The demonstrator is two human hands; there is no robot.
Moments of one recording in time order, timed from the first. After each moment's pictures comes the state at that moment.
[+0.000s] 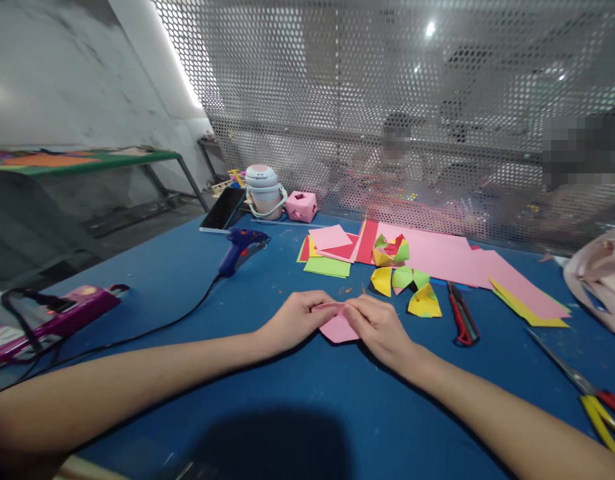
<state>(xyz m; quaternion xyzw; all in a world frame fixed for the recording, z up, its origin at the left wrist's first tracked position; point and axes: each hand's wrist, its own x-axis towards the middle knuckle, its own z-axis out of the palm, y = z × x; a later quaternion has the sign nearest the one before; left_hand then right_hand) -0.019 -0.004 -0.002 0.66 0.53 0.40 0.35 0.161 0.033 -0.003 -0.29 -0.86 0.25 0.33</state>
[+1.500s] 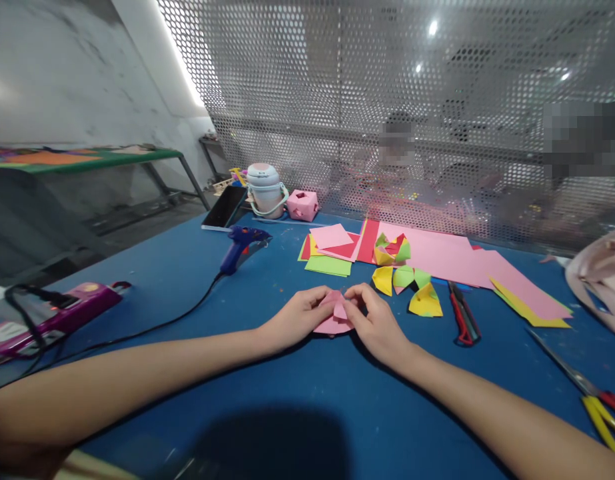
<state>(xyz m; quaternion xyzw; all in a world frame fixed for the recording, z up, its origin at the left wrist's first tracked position) -0.015 -0.003 -0.001 0.63 0.49 0.41 0.44 0.151 0.033 -0.006 -0.33 -0.81 0.34 0.35</state>
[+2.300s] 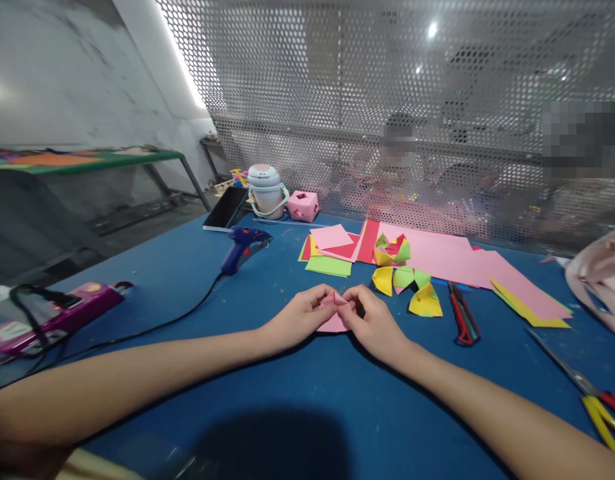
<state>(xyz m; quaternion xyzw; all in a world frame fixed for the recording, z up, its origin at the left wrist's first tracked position) -0.016 -0.003 -0.001 0.65 0.51 0.41 0.38 0.150 0.034 -0.006 -0.31 -0.82 0.37 0.32</state>
